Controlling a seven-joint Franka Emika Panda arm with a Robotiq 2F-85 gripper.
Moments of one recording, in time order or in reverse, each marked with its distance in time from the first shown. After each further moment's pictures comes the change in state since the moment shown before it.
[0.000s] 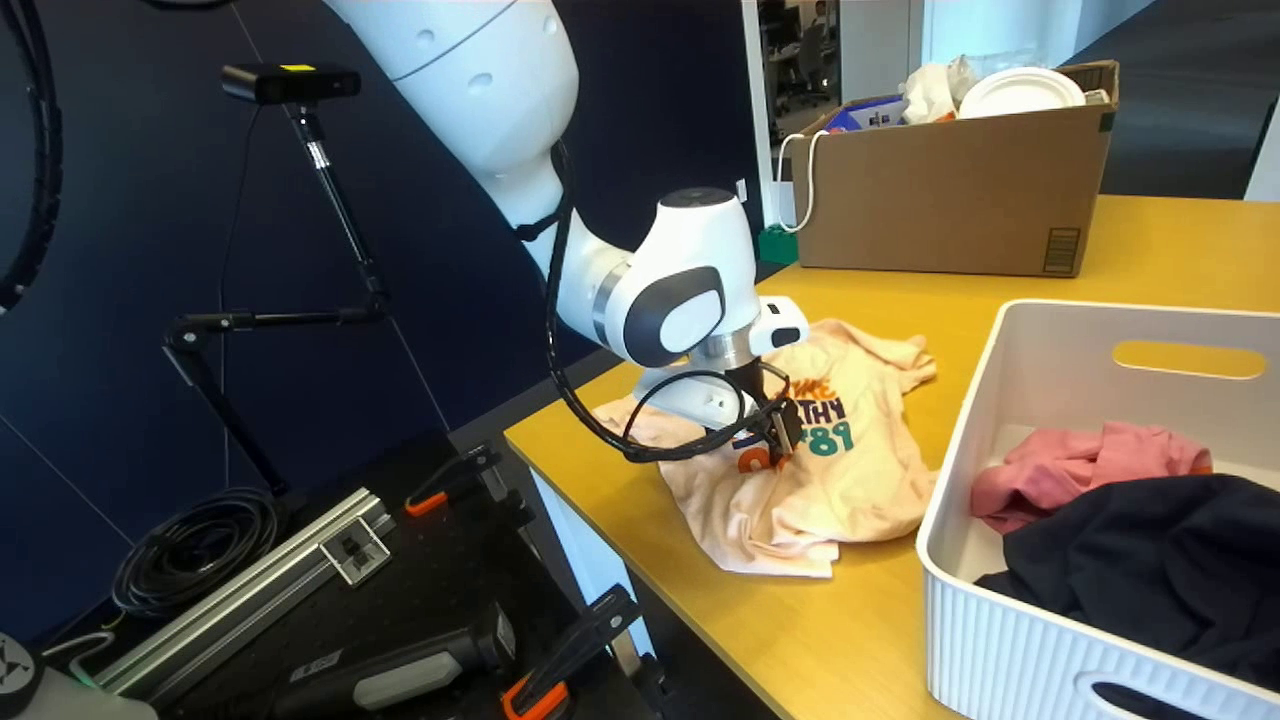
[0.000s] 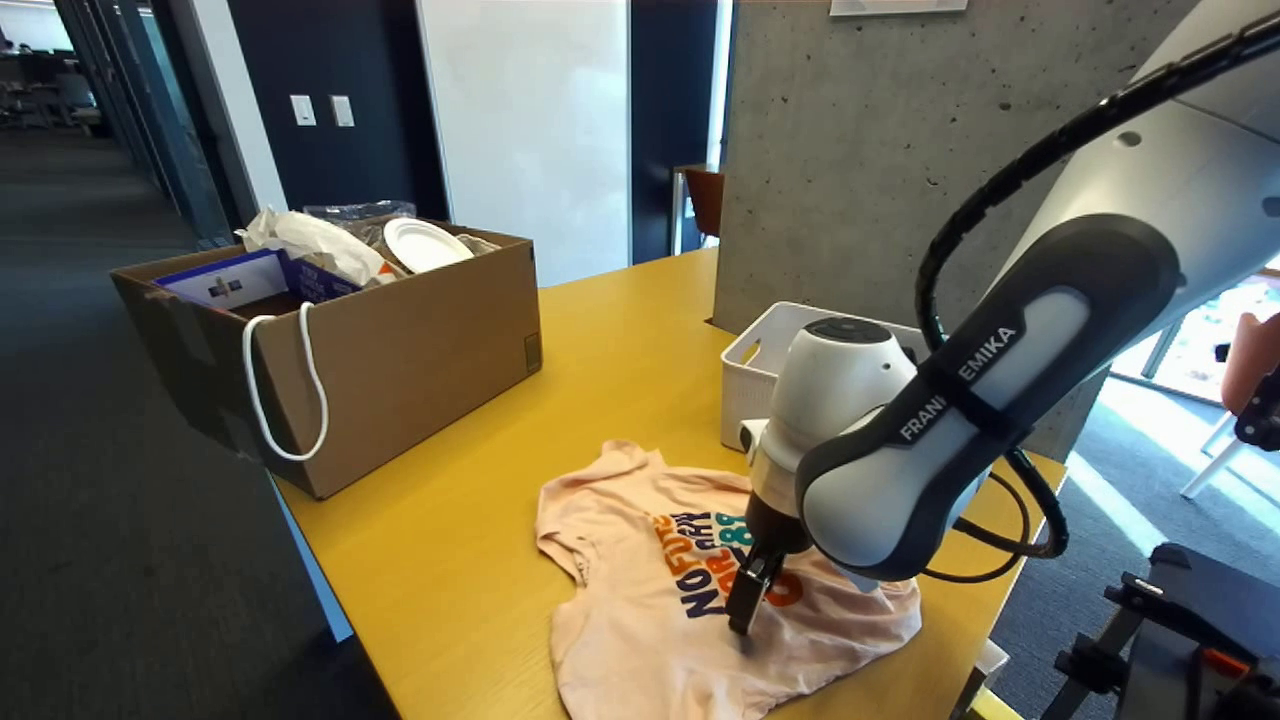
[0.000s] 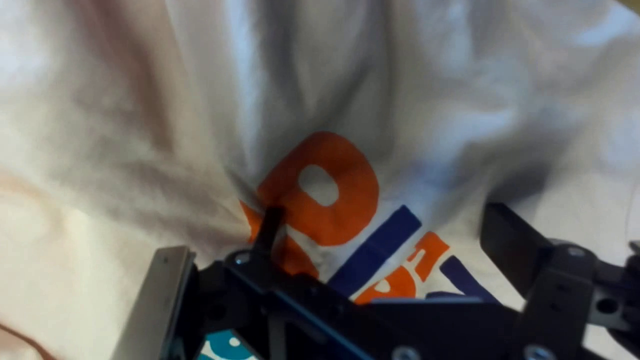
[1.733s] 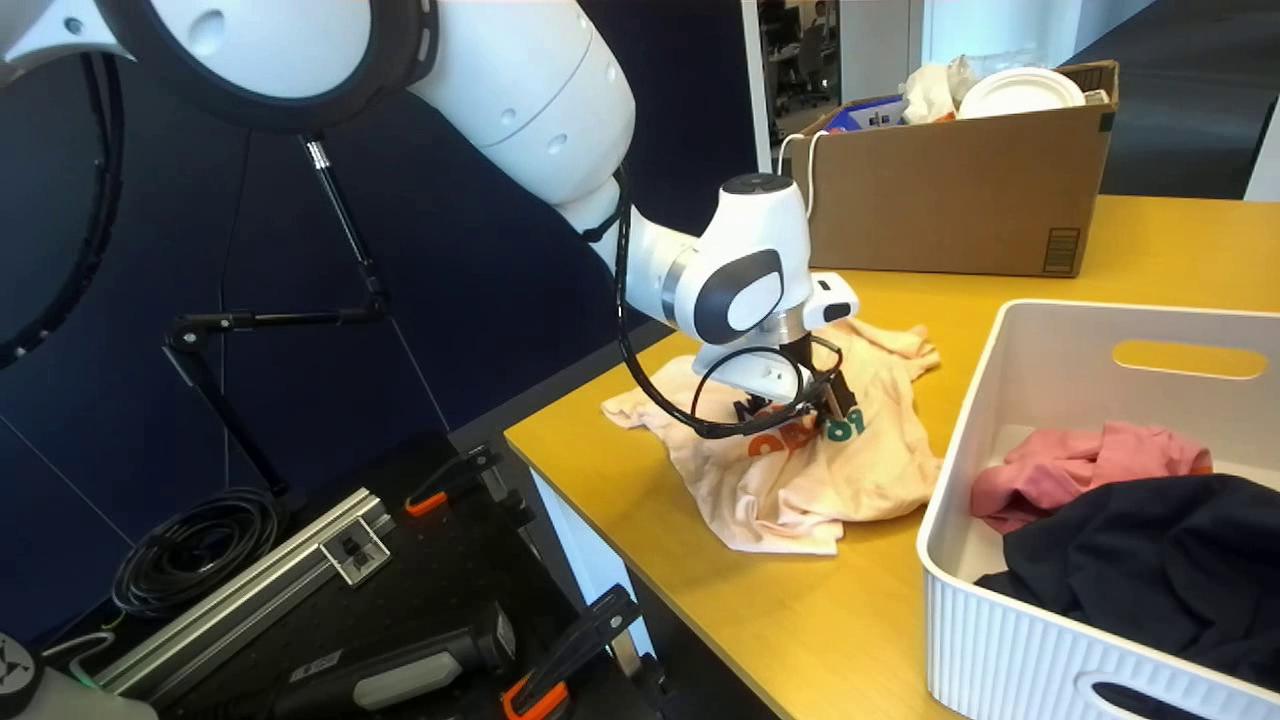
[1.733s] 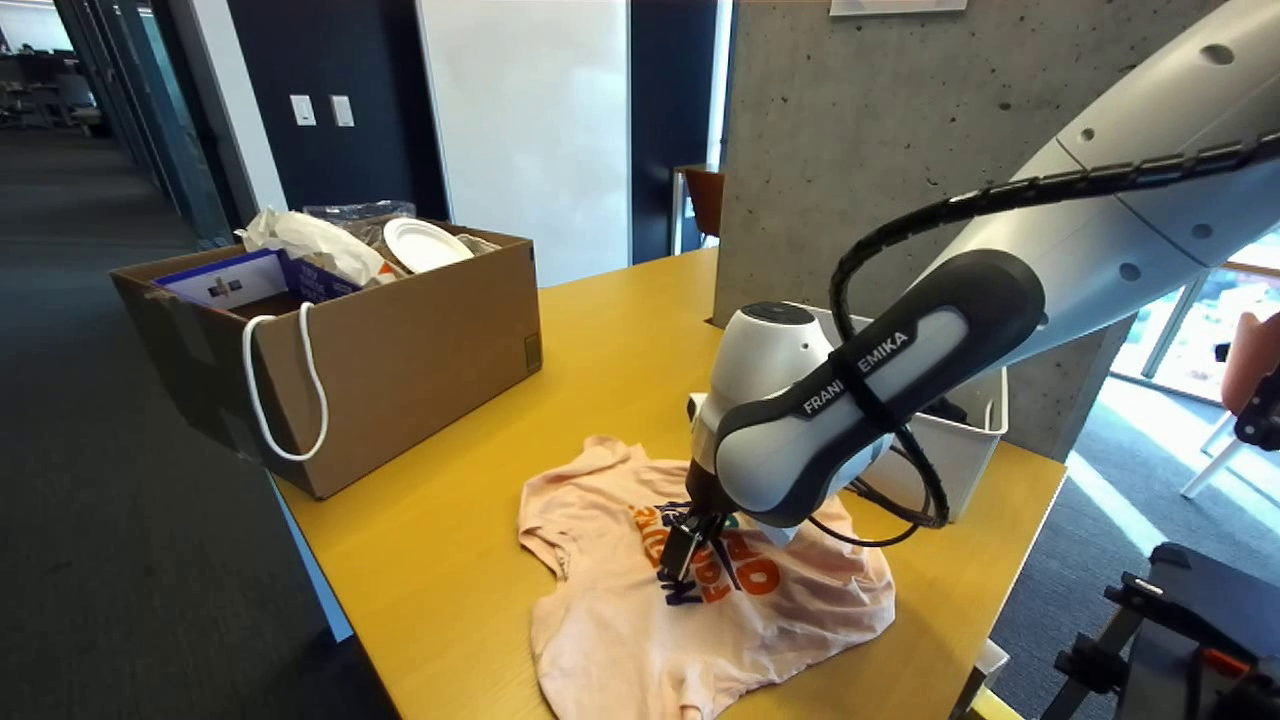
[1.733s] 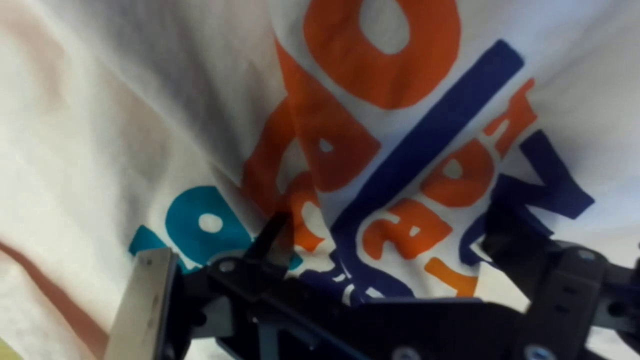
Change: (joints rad) arm -0.012 0.199 0.026 0.401 0.002 -0.146 -0.004
